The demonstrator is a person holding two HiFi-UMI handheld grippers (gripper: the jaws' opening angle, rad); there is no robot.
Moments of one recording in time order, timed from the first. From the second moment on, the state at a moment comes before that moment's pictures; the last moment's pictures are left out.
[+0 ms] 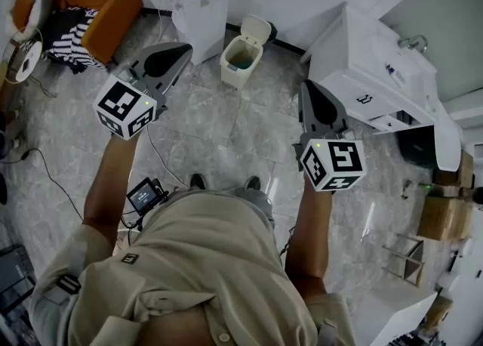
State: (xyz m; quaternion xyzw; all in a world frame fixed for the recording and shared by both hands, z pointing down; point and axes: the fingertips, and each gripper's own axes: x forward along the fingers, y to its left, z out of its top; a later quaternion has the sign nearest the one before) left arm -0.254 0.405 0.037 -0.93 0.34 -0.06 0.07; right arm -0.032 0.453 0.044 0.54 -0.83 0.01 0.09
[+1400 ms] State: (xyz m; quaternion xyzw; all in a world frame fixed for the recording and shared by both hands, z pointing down) left arm -0.259 0.341 0.052 -0.91 0.40 -0.08 0.05; right arm -0.027 0.354 0.068 0.51 -0.86 0.06 0.03
